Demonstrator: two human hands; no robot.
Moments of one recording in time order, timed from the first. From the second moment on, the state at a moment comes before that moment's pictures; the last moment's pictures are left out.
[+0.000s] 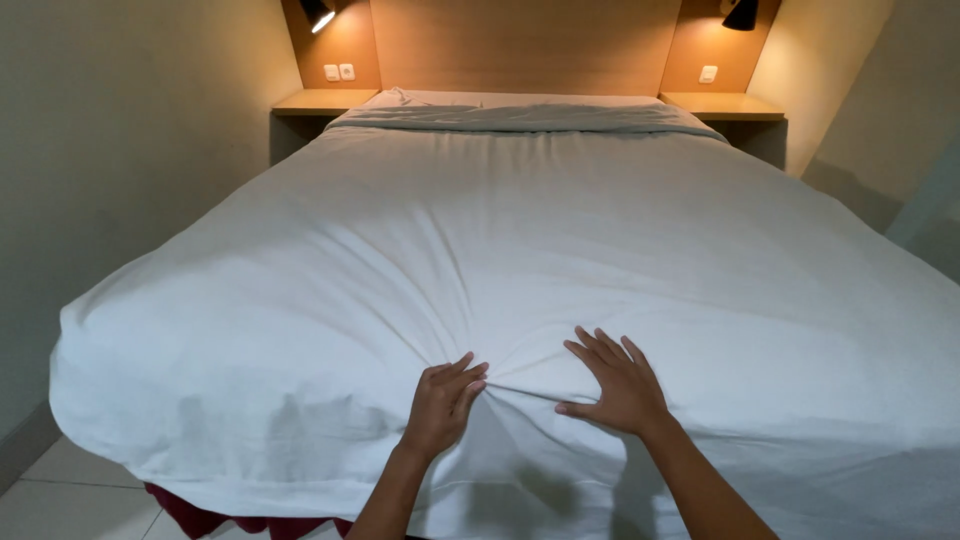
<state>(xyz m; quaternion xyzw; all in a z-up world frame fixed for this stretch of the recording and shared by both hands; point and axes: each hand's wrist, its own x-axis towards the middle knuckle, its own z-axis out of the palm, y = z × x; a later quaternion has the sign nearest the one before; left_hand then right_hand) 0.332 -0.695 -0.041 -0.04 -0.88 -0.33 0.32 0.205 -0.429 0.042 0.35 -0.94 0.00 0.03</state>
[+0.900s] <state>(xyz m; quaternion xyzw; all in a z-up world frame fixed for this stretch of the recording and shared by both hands) 0.369 -0.746 -0.047 0.01 -0.88 -0.28 0.38 0.199 -0.433 0.033 0.31 -0.95 -0.02 0.01</state>
